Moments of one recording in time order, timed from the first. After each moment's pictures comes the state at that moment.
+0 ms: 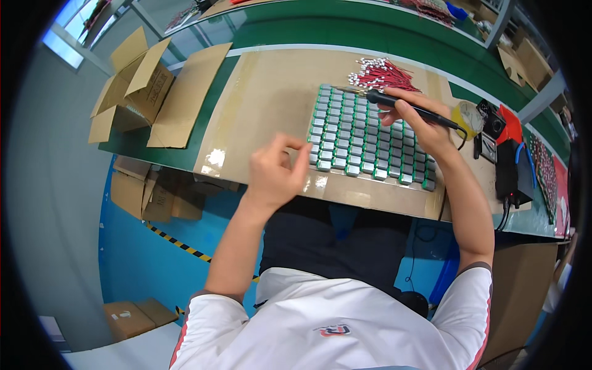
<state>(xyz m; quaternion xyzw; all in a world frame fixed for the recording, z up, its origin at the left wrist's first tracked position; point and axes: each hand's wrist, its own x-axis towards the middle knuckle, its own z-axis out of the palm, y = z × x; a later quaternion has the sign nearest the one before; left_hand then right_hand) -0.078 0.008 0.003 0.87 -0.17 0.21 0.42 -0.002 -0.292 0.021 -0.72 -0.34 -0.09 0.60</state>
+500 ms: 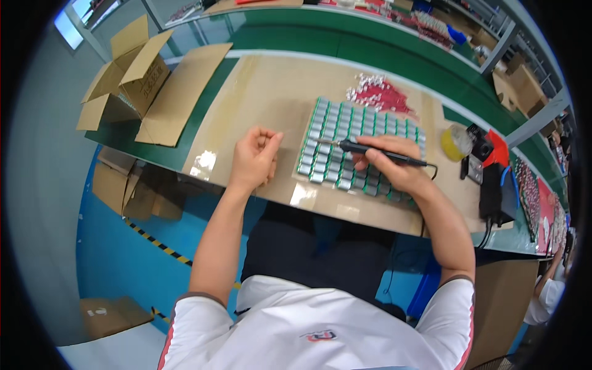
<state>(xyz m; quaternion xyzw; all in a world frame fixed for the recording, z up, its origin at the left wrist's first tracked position) -0.045 0.036 -0.016 0.70 0.03 0.03 0.71 -0.027 -0.266 0.009 -0.75 -0.37 -0.05 0.55</state>
